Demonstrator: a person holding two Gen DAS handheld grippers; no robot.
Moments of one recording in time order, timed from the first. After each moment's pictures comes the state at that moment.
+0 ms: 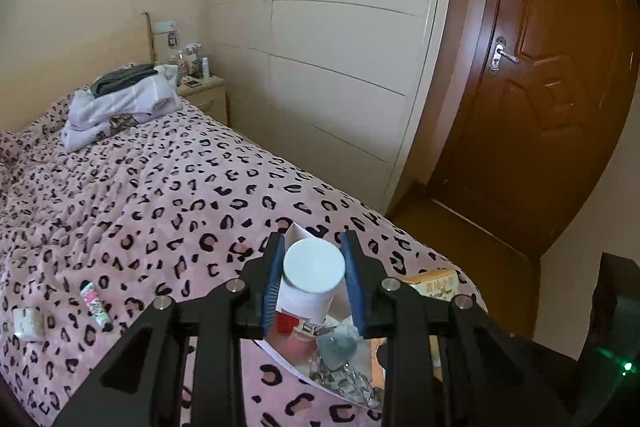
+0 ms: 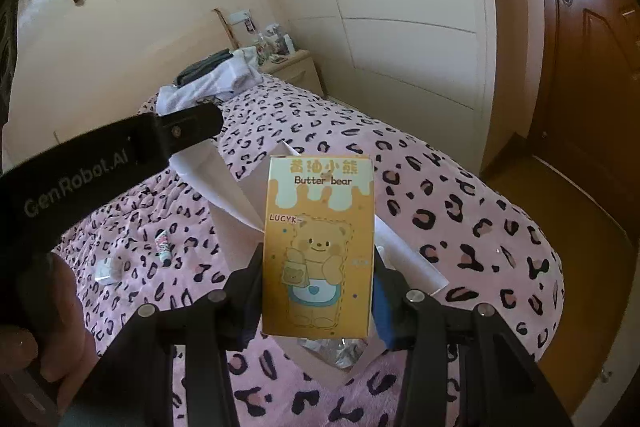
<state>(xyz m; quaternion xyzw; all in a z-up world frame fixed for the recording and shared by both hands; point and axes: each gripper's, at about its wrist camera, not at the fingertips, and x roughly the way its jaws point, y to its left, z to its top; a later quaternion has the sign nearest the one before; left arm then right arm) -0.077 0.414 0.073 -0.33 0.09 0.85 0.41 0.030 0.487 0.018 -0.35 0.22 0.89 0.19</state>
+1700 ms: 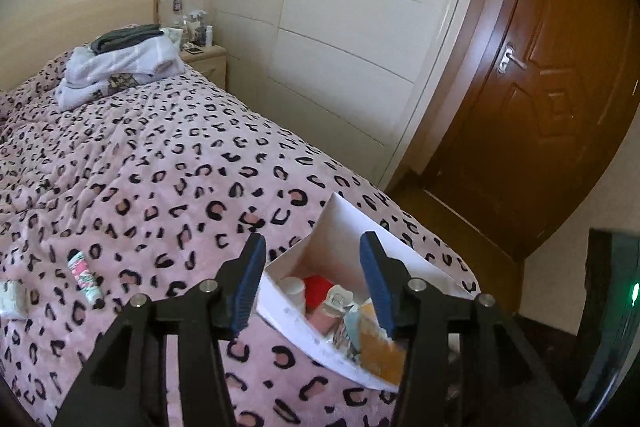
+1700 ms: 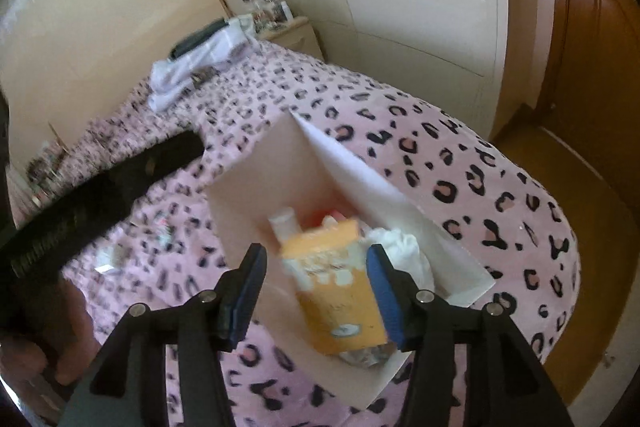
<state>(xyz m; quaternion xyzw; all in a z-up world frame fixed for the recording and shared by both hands) -0.112 0.362 0.050 -0.38 0.05 0.83 0.40 0.005 0.485 0.014 -0.39 0.25 0.87 0.17</state>
